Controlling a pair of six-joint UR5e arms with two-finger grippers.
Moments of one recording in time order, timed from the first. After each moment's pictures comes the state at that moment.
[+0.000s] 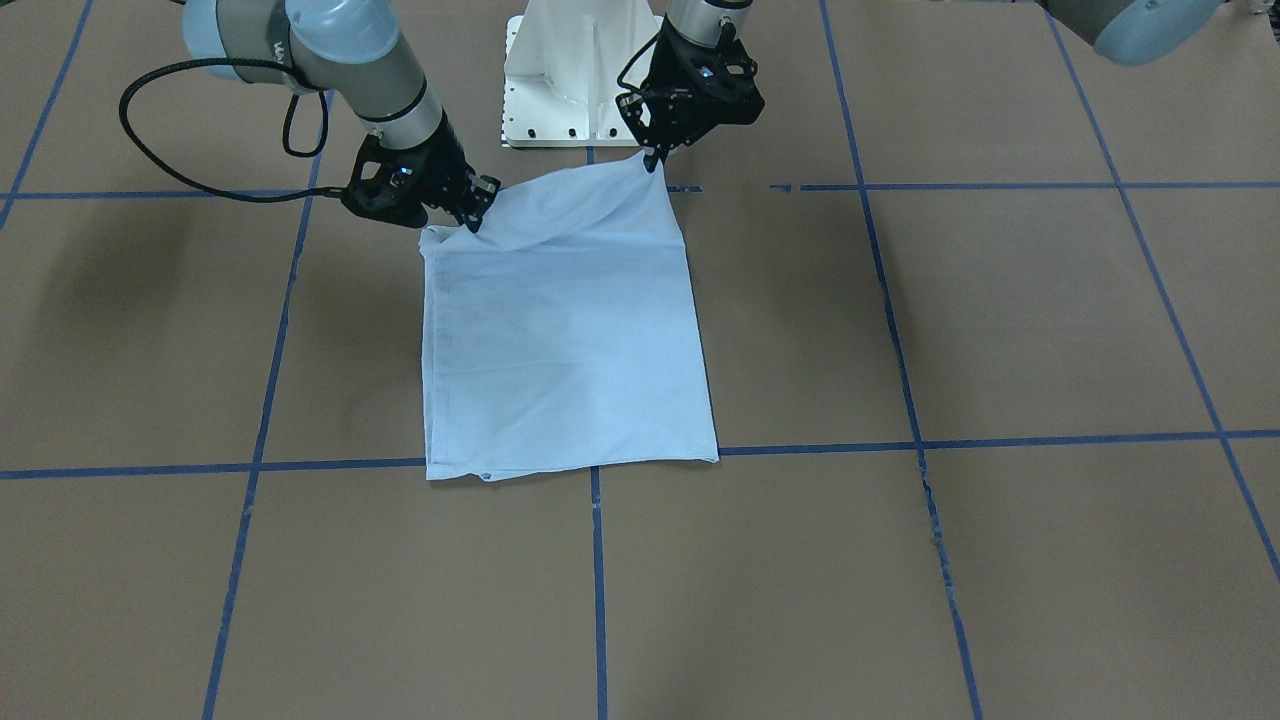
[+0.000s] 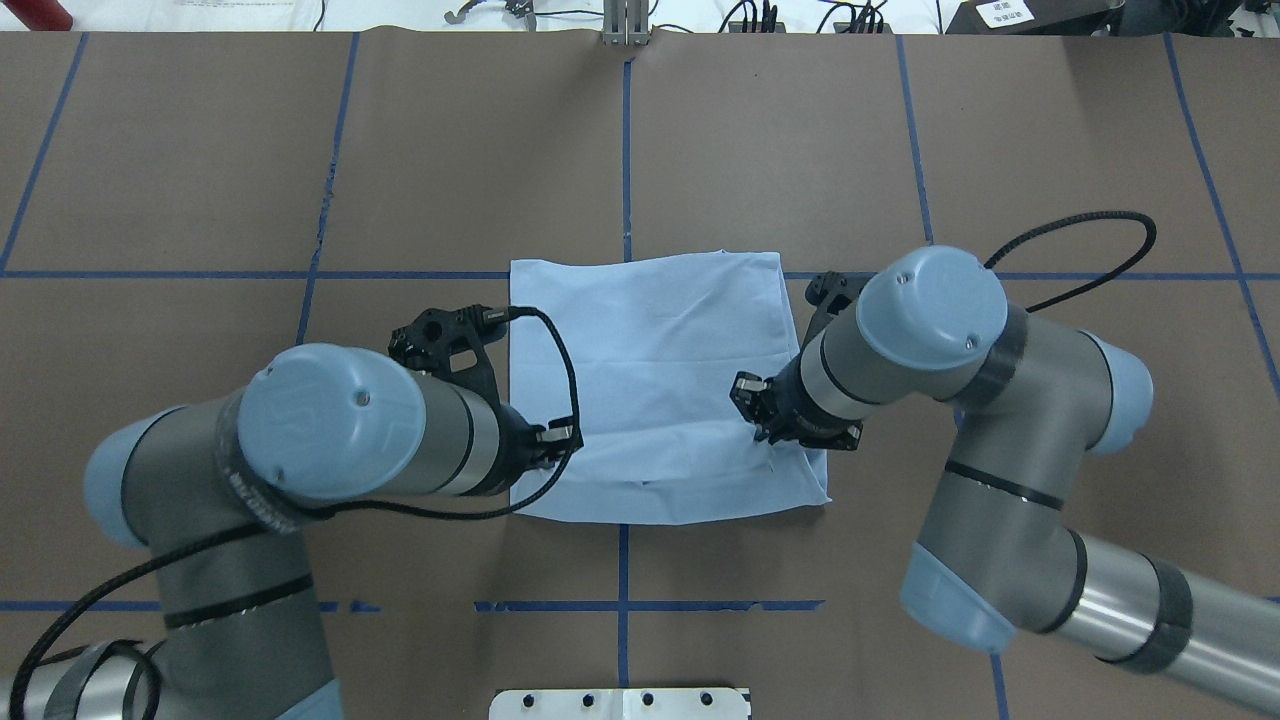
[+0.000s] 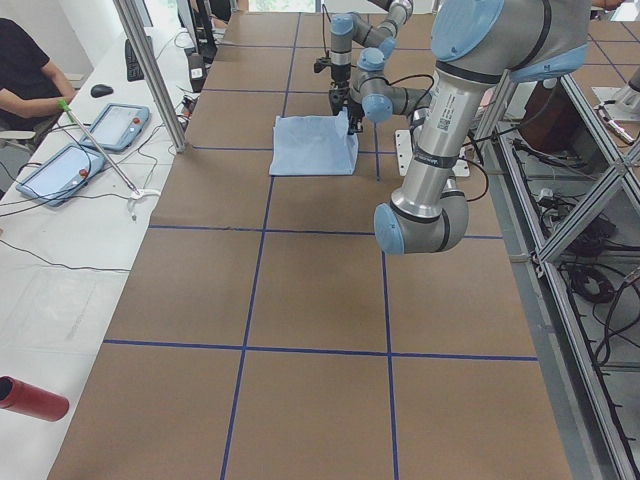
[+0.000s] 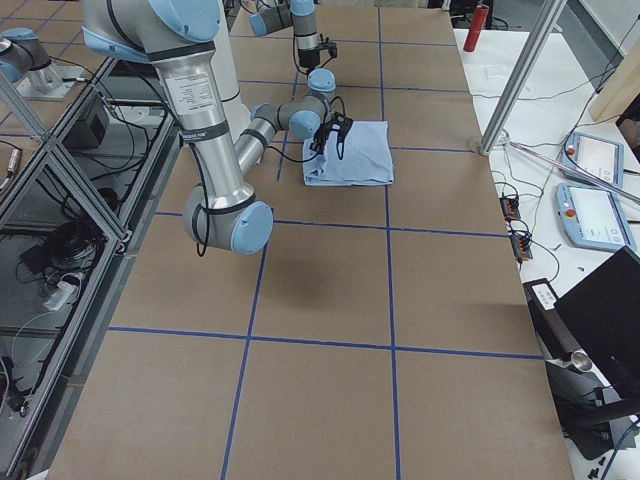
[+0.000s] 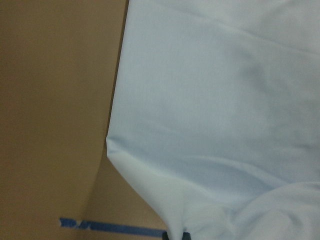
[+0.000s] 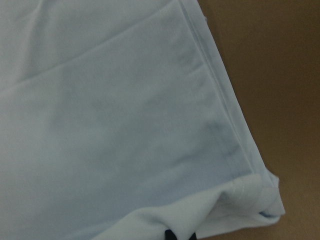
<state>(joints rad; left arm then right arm) -0.39 -2.12 -2.01 -1.62 -1.73 -1.58 0.54 -1.14 1.89 -1.46 1.98 1.63</state>
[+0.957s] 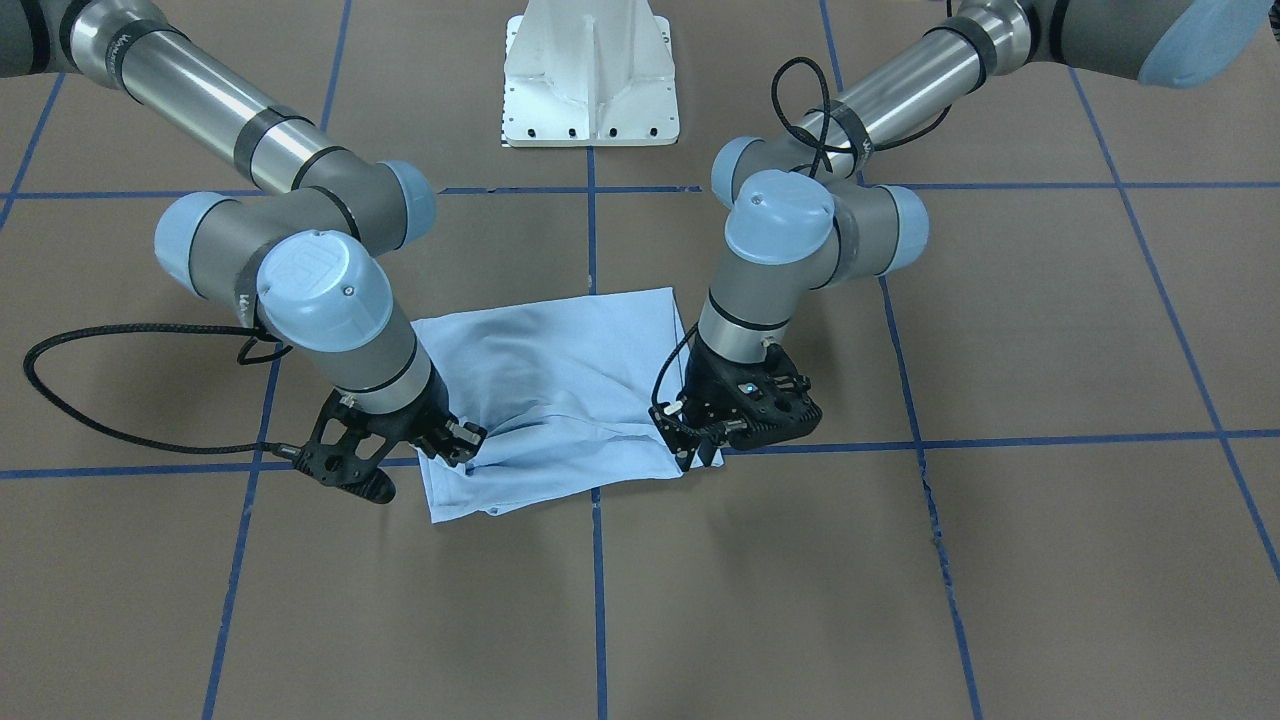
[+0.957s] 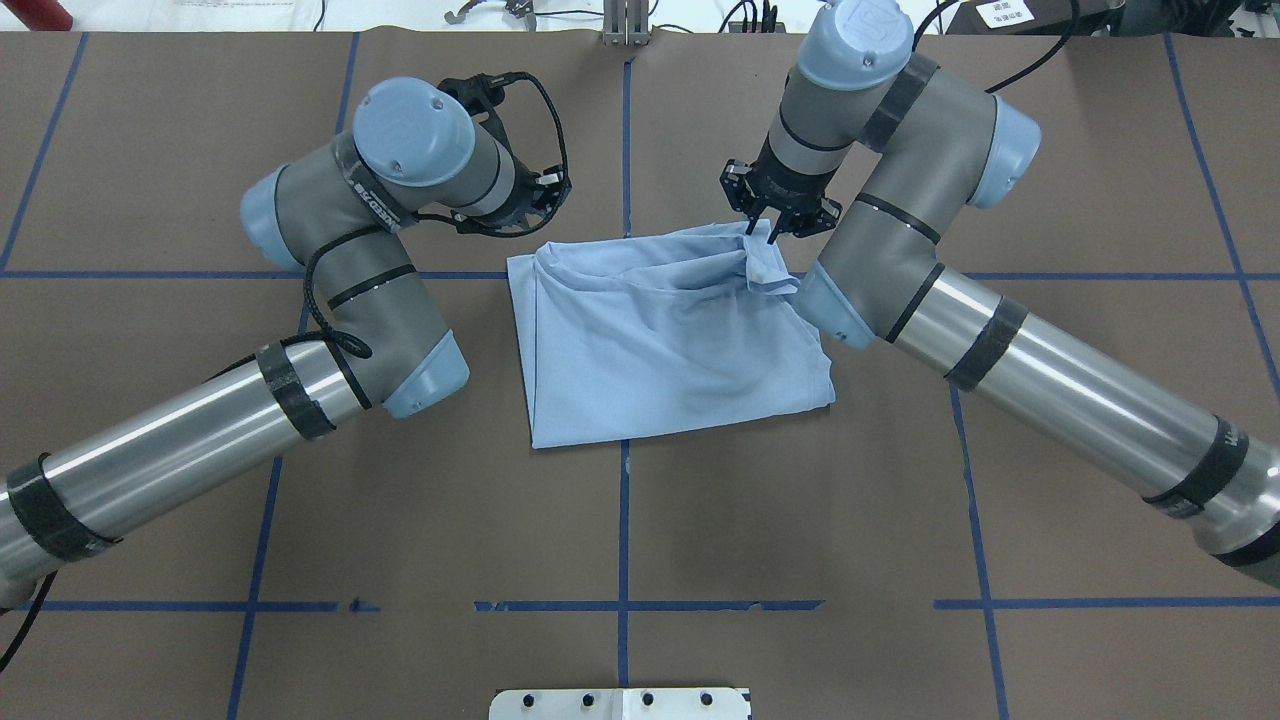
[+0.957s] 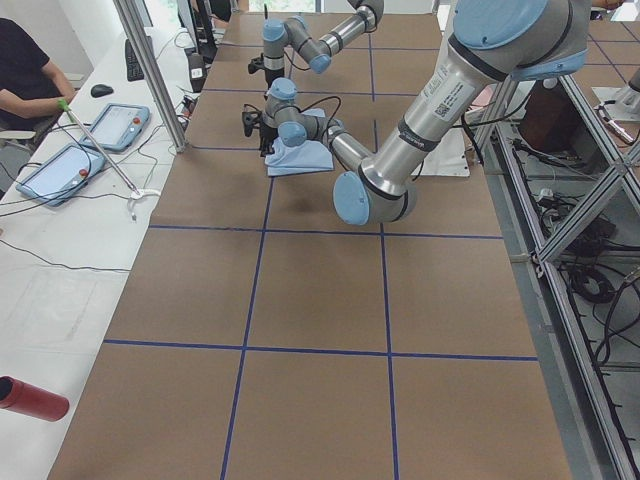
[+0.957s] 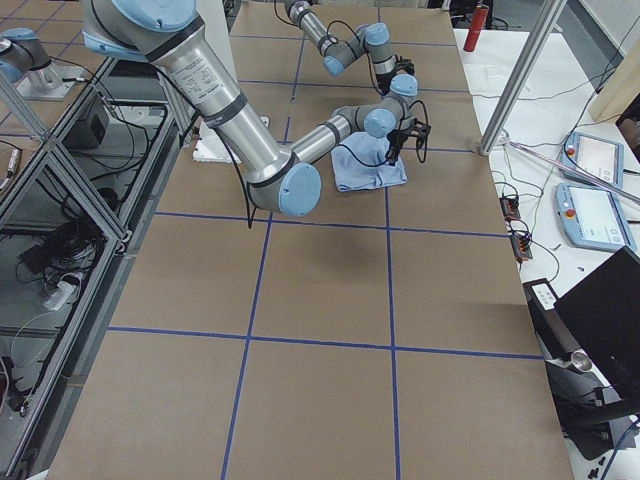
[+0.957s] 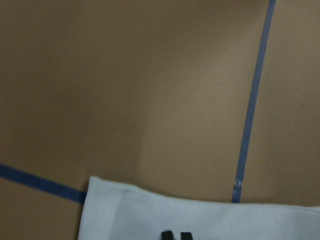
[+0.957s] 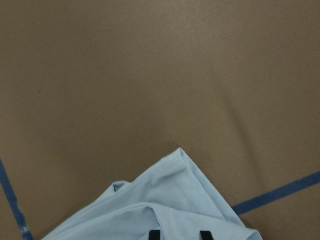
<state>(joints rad) -0.72 -2.37 -1.29 -2.05 -1.79 -1.44 0.82 -0.79 1.28 -1.37 2.08 1.39</state>
